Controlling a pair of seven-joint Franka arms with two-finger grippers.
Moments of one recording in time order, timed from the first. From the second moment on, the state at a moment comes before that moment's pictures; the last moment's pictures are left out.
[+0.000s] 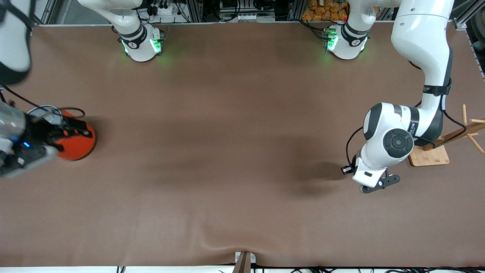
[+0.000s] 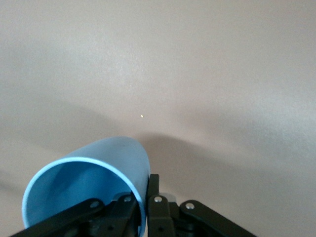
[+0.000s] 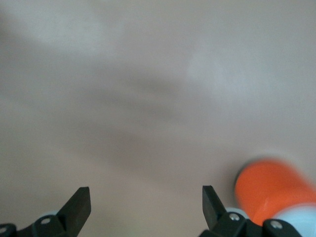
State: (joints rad) left arm -0.20 0.55 -0.02 -1.65 0.11 2.18 -0.60; right arm -0.01 0.39 0.06 -1.05 0.12 1.31 -0.12
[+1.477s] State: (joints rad) left arm -0.12 0.12 -0.03 -1.74 0.11 1.86 -0.24; right arm -0.01 0.00 0.09 -1.41 0.00 1.31 0.20
